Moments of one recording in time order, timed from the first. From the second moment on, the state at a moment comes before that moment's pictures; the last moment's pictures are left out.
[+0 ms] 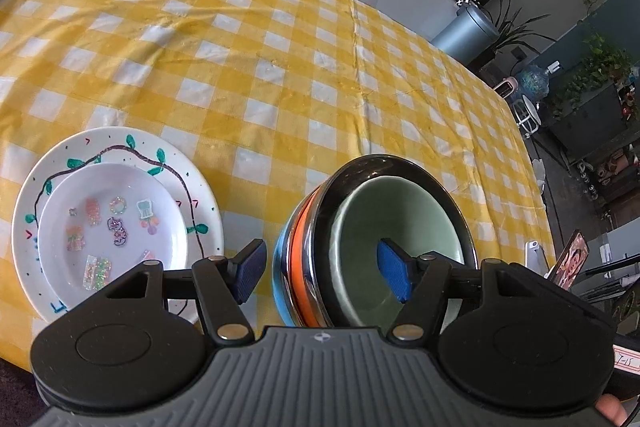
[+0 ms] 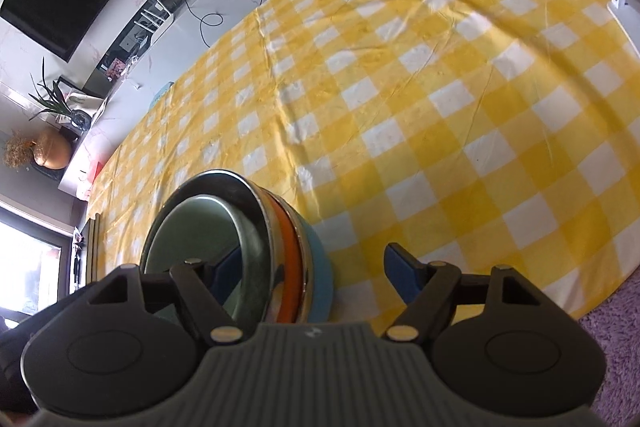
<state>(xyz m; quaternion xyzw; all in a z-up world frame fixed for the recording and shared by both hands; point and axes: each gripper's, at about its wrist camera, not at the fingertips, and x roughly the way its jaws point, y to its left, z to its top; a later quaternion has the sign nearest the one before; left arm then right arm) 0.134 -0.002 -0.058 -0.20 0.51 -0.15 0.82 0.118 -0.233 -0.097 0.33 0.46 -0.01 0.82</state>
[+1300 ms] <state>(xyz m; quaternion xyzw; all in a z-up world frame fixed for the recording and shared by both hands) 0.144 -0.019 -0.063 -0.17 0.54 -0.15 0.81 0.133 -0.250 -0.132 0.44 0.50 0.03 0.75</state>
